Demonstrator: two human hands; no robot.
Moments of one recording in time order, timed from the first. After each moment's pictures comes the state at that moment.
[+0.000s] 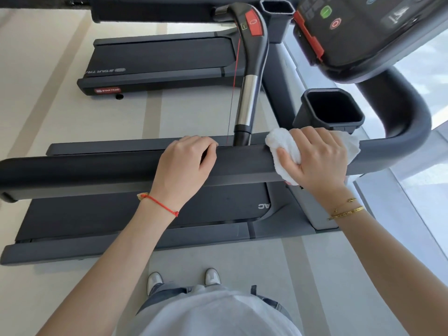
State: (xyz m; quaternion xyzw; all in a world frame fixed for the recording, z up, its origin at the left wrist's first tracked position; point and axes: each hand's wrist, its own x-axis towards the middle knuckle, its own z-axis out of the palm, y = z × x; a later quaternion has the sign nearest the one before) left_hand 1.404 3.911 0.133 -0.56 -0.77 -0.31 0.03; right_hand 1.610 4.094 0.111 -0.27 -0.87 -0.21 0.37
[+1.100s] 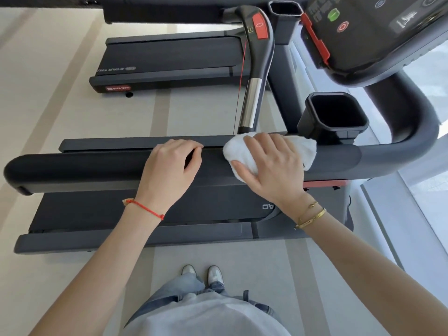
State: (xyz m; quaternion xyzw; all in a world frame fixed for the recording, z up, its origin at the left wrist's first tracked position) left_hand 1.388 3.887 0.135 -0.54 -0.78 -0.30 0.04; right_hand 1.557 4.040 0.115 -0.22 -0.91 -0.10 0.33
